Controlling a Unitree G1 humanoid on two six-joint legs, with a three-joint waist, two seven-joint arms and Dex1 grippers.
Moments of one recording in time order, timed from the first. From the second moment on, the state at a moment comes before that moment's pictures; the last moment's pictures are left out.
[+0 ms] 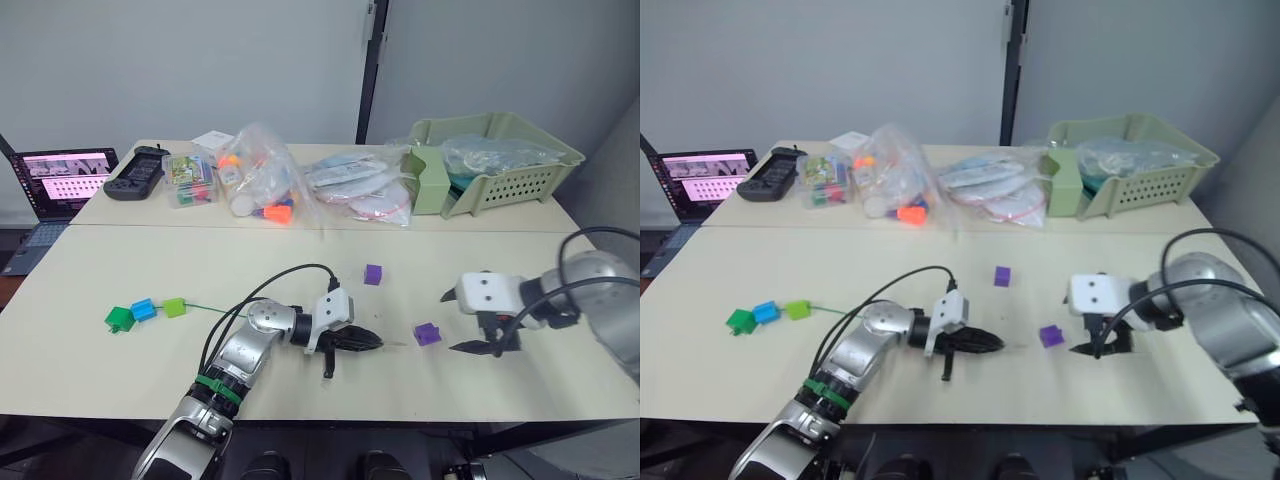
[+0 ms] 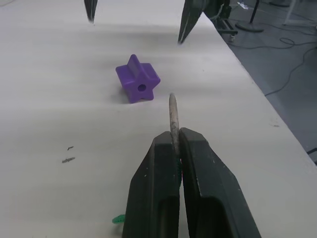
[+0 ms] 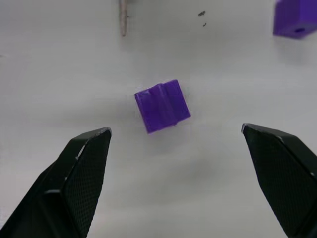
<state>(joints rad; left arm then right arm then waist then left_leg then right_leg) -0.55 0.23 -0.35 0.26 -0.15 0.14 -1.19 -0.52 -1.11 0.28 -0.10 0.06 0.23 1.36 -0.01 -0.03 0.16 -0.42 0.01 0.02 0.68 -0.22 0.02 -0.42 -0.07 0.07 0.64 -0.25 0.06</state>
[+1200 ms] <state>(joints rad) -0.55 0.24 -0.37 0.24 -0.15 0.17 -1.15 -0.56 -0.92 0.40 -0.32 -0.09 0.84 1.37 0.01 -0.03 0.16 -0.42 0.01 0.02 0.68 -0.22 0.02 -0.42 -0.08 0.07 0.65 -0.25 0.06</state>
